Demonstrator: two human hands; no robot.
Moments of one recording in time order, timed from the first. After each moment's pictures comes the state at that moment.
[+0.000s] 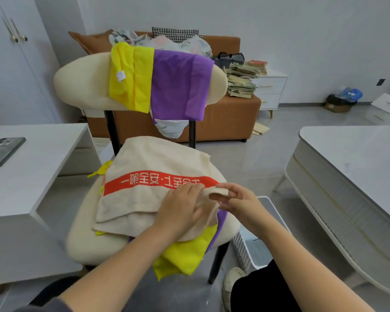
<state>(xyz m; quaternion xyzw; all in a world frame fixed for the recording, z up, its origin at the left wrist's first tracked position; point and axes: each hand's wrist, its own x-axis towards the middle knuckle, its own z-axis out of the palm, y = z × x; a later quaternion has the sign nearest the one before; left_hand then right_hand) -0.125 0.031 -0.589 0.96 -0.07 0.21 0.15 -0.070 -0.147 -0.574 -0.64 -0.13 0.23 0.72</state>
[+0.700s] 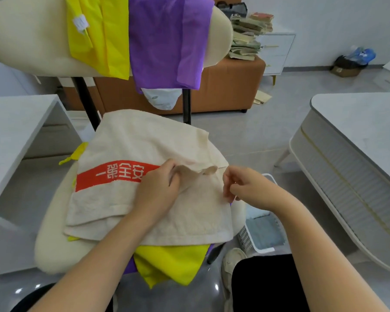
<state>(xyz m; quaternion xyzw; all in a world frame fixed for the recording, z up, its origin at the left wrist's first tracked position) -0.091 0.059 -0.593 0.92 0.06 0.18 0.33 -0.025 -0.148 -0.559 -0.86 -0.23 0.24 0.38</state>
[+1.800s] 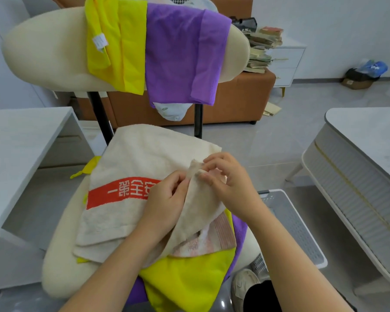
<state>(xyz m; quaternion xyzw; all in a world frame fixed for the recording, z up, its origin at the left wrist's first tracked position) -0.090 0.070 -0.580 0.83 0.07 0.16 0.54 -0.017 -0.073 -0.563 -0.82 -0.29 0.00 0.50</state>
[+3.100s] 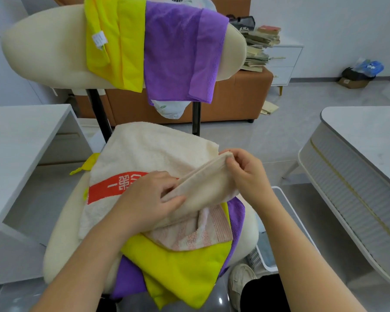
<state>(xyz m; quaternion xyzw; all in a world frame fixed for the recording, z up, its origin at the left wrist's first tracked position) -0.106 0.109 -0.559 0.96 -0.07 0.09 0.27 -0.008 -0.094 -0.559 -0.78 -0.17 0.00 0.60</state>
